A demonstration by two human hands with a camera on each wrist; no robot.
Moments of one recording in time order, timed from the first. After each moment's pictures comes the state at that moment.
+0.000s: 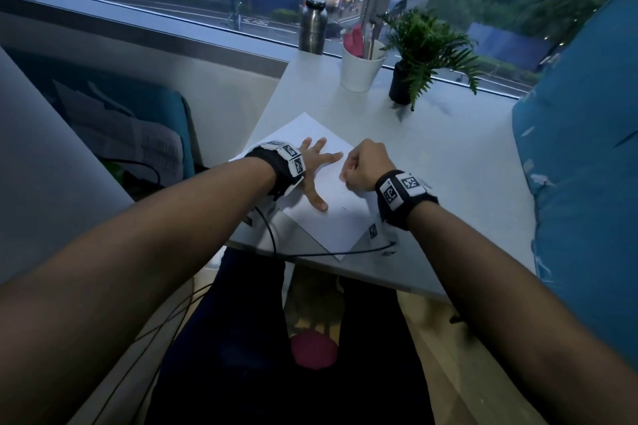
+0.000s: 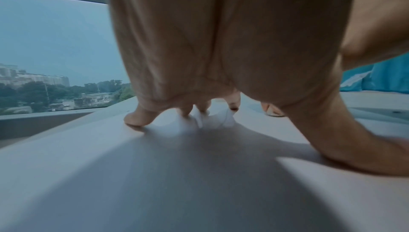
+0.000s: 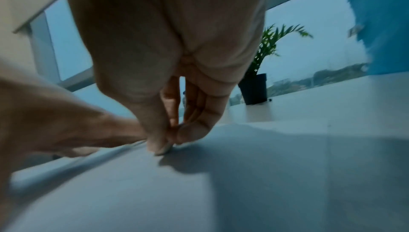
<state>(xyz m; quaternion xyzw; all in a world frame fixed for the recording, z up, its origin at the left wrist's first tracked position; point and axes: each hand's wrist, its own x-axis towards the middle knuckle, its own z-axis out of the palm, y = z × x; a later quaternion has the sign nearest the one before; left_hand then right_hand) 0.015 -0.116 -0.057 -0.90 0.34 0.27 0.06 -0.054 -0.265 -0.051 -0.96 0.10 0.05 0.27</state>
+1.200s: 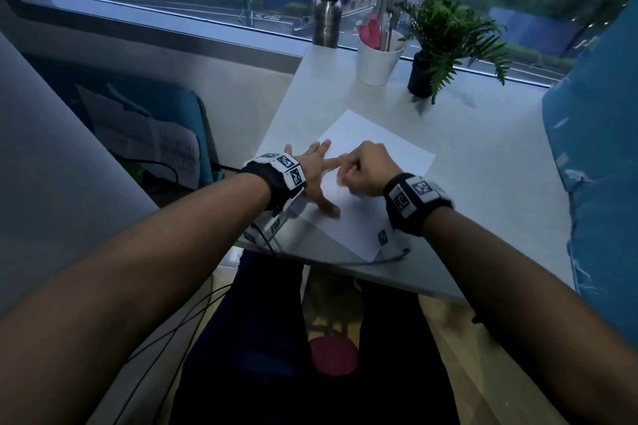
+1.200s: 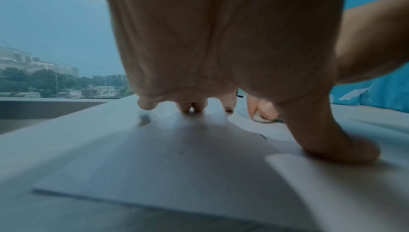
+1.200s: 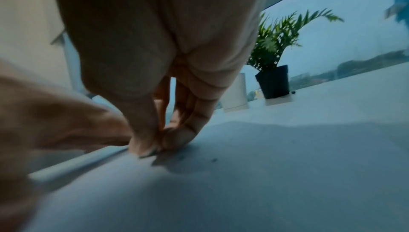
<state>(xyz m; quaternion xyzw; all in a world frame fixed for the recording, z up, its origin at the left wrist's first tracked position) 0.007 -0.090 -0.073 -0.91 0.32 0.25 0.02 -0.056 -0.242 -0.049 -0.95 0.03 0.07 0.32</state>
